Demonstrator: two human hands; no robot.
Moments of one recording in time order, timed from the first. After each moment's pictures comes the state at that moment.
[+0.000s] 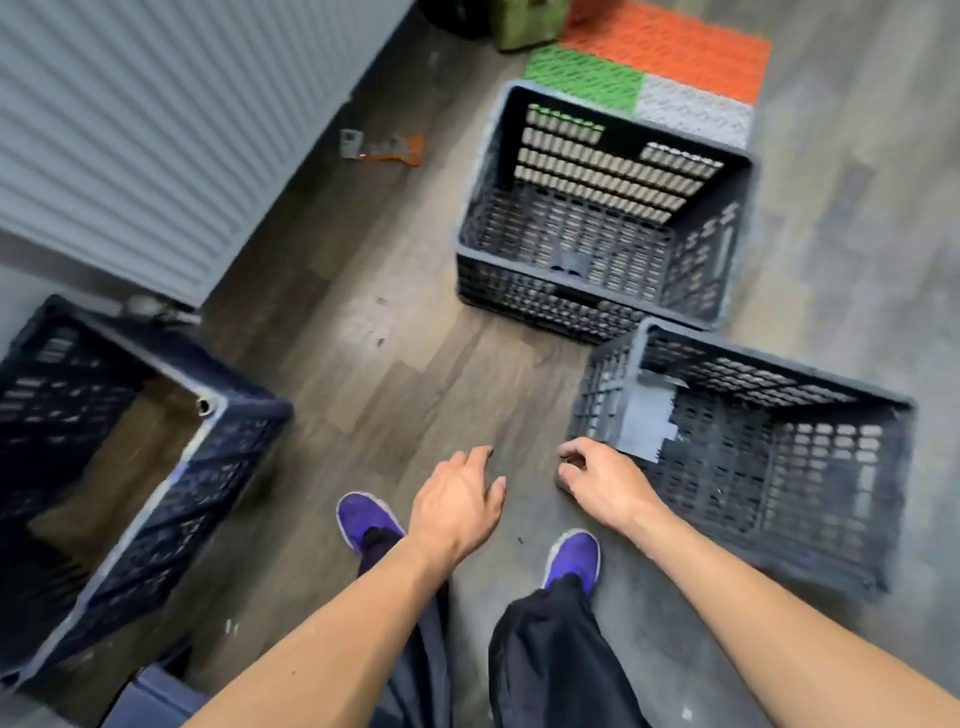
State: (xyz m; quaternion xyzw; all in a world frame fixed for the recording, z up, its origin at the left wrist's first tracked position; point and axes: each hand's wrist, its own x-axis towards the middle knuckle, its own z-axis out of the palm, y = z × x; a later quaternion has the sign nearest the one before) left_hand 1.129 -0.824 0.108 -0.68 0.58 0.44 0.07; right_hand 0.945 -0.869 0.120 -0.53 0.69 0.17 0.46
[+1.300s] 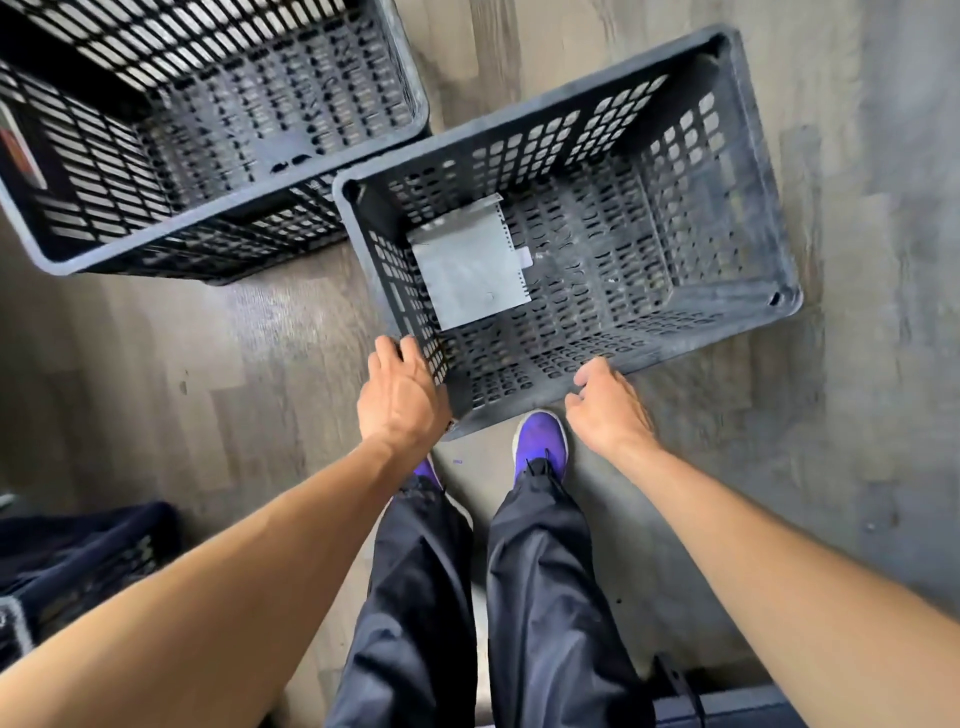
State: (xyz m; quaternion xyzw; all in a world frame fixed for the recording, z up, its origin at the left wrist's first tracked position) left_hand 0.892 -0.863 -0.009 -0.57 0.73 0.29 0.23; right_hand 0.712 -0.745 -0.007 -0.22 0.86 0.06 0.46
